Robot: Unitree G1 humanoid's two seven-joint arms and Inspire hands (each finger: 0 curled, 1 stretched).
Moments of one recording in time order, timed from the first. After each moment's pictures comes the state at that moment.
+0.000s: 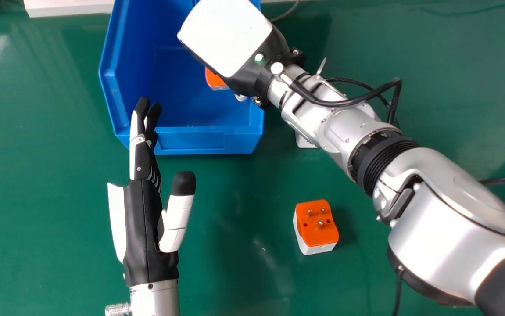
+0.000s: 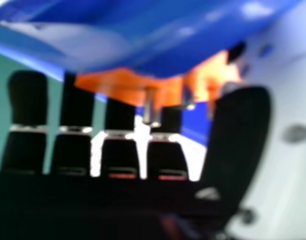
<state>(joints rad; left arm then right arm) 0.07 -0.05 -0.02 0.56 0.25 -1.03 0.36 -1.24 0.01 0.92 1.37 -1.11 -0.07 -0.56</state>
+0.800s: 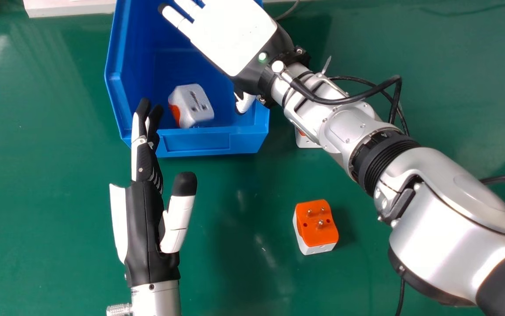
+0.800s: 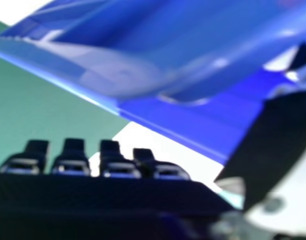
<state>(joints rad) 0.07 -0.05 -0.02 0.57 0.24 -1.04 0.35 -1.25 0.00 0.93 1.37 -1.11 -0.04 -0.53</state>
